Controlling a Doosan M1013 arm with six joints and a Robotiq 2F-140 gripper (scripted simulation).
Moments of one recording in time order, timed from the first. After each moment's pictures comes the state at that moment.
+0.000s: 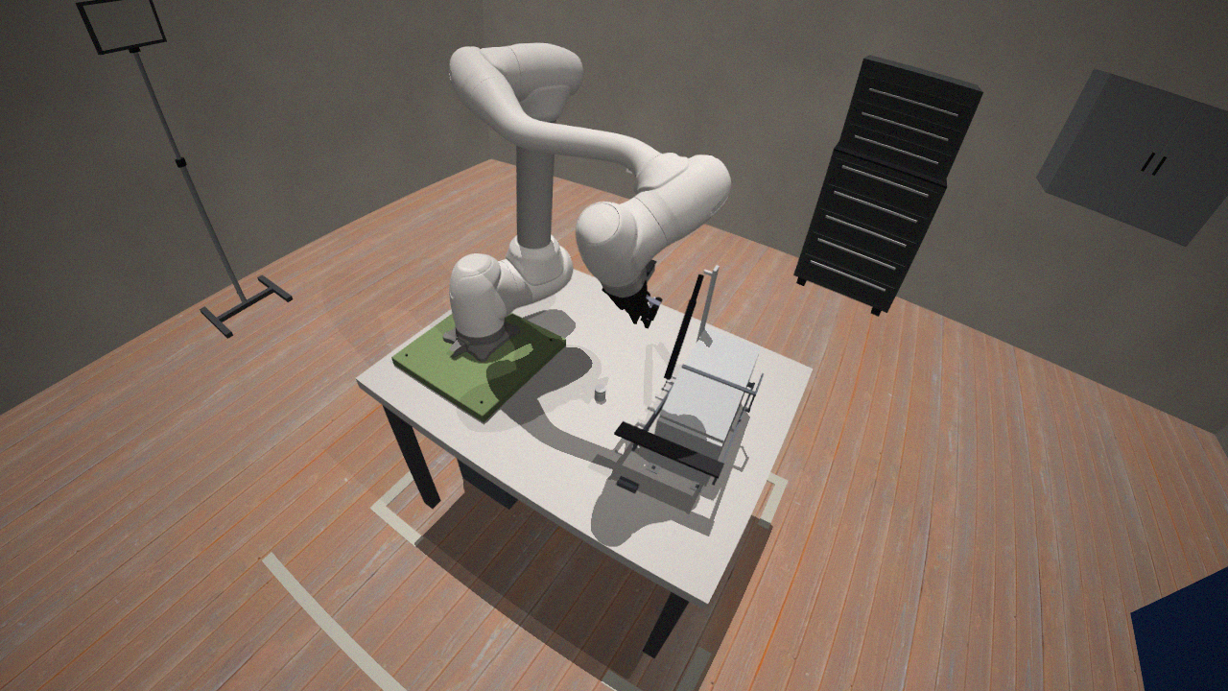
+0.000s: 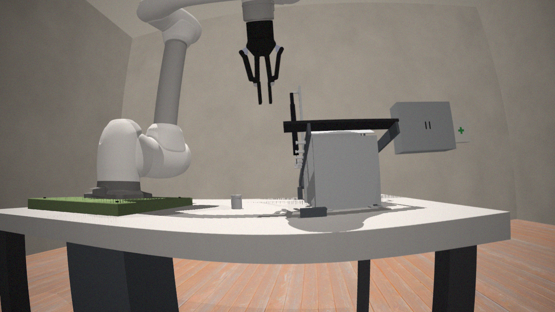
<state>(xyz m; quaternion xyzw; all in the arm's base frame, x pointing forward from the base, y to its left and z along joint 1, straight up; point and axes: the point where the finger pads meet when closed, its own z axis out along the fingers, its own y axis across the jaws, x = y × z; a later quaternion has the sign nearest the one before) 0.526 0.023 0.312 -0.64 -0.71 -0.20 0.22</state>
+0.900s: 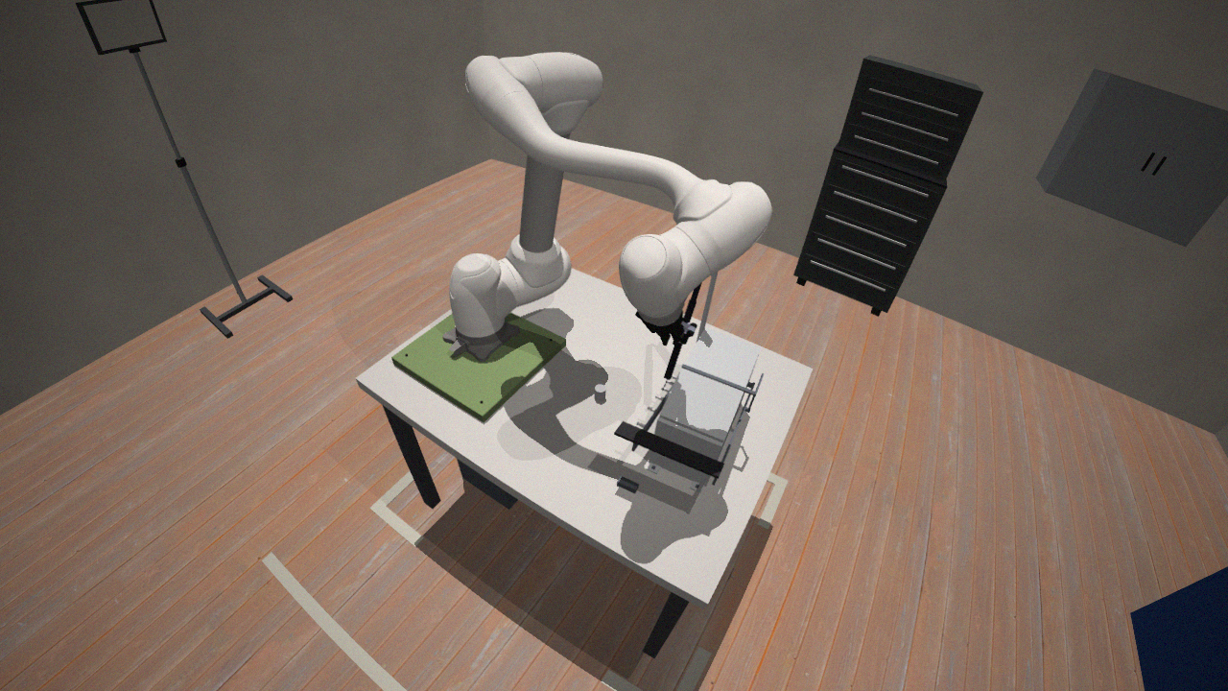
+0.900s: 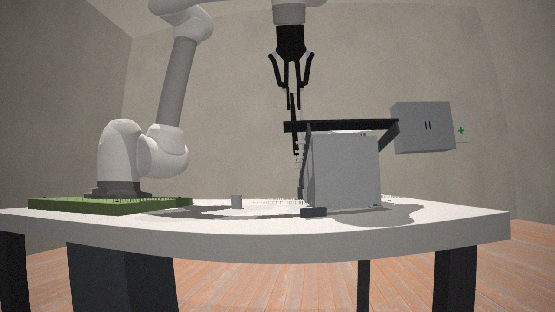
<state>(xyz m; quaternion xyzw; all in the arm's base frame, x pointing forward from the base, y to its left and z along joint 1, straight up) 0.610 0.024 0.287 -0.64 -0.71 -0.21 0.22</state>
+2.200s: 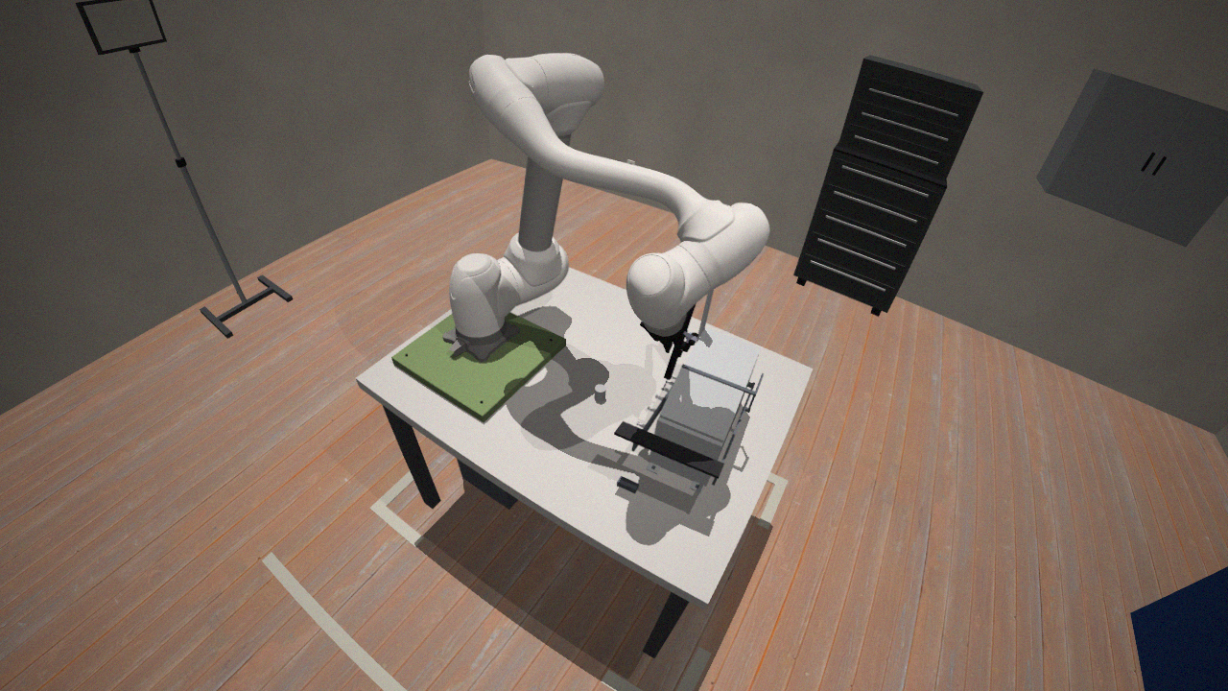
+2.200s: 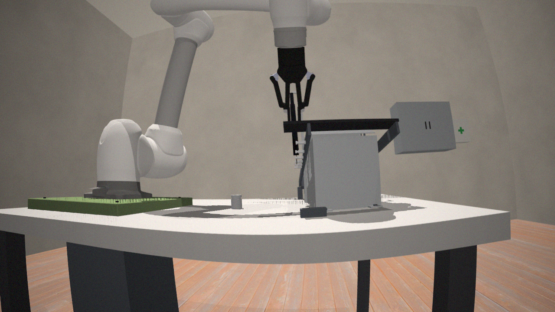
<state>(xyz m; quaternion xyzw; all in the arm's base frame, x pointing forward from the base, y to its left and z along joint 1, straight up) 0.607 0.060 0.235 -0.64 -0.71 -0.21 0.22</state>
